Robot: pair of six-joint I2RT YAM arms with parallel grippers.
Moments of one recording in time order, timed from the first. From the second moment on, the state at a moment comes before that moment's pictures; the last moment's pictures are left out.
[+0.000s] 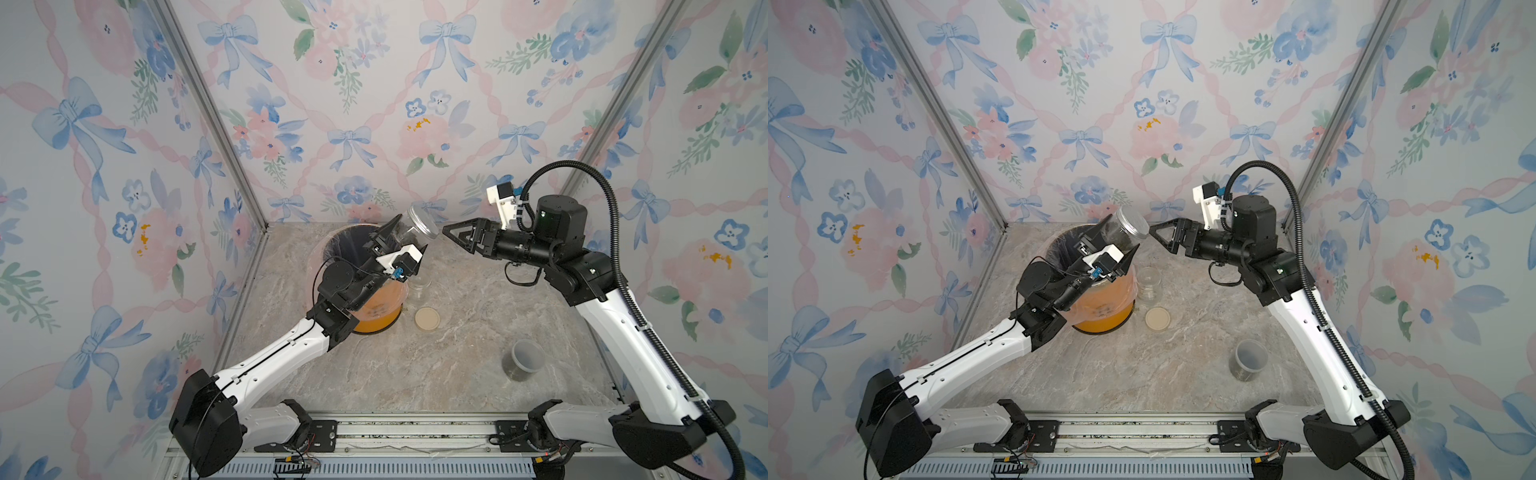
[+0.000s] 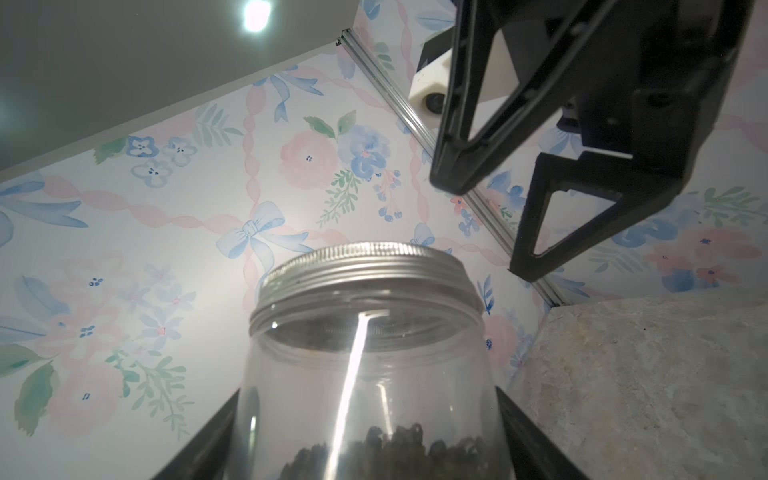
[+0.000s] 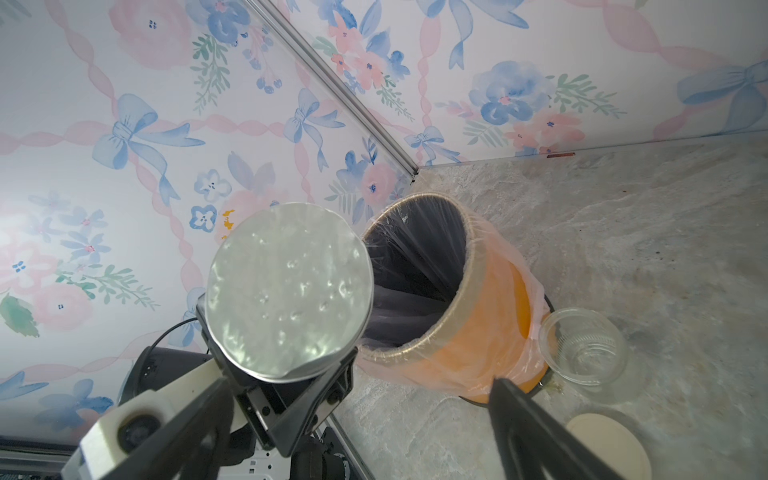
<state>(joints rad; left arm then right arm) -0.69 1.23 0.93 0.64 0.06 0.77 0.46 1.31 1.63 -0.60 -0.53 0.65</state>
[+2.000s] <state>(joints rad) -0.54 1.24 0.93 0.69 0.09 0.91 0.64 1.73 2.09 -0.56 -0.41 0.84</state>
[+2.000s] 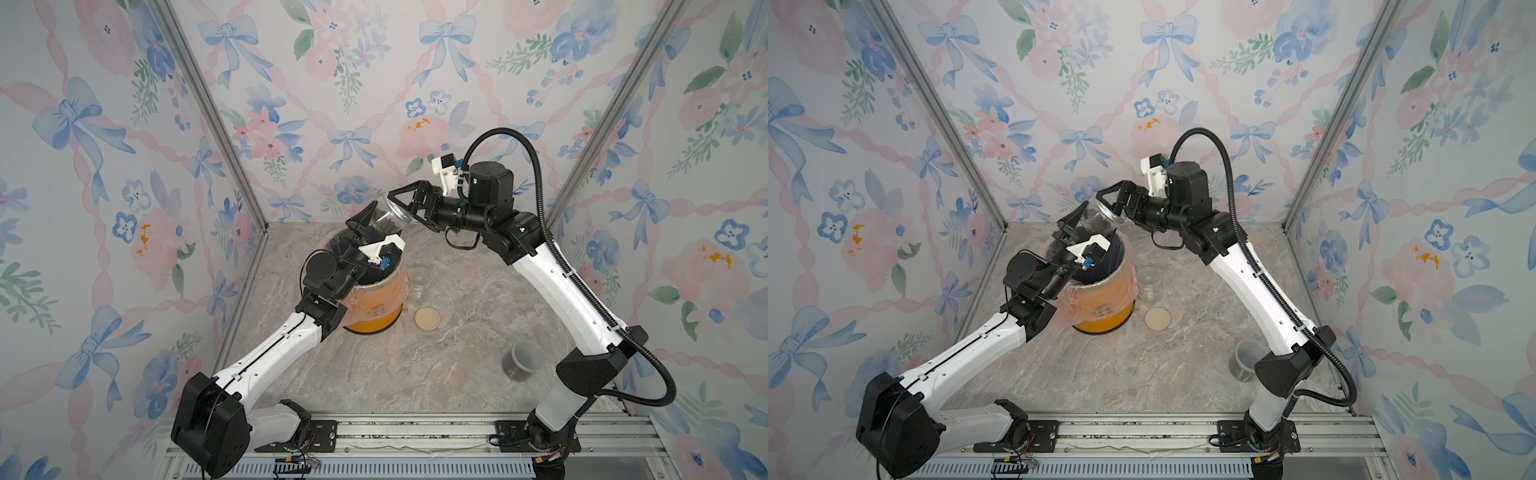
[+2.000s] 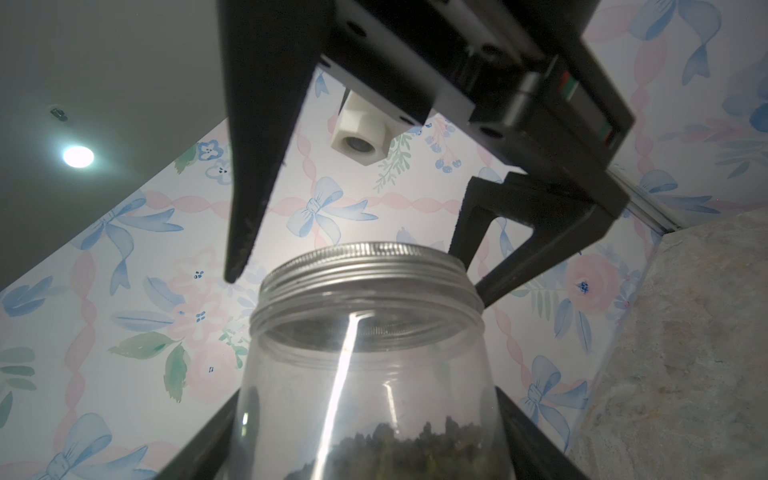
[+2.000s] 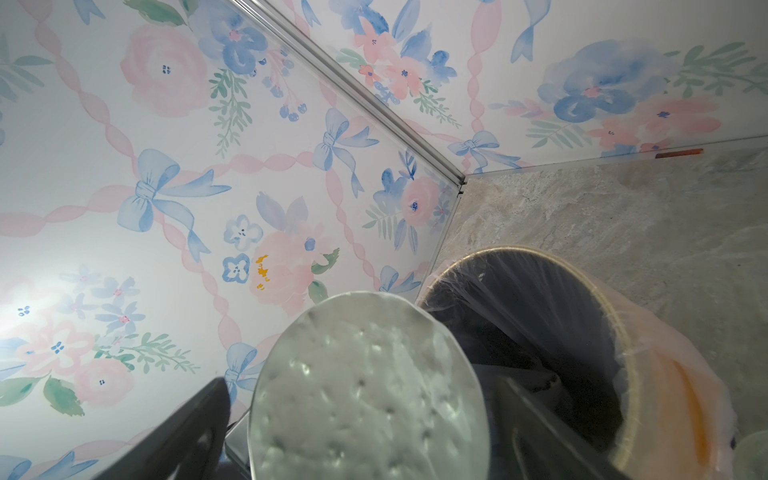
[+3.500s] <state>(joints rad) -0.54 1.26 0.94 0.69 0.11 0.88 0.63 1.77 2.12 -0.57 -0.44 0.81</state>
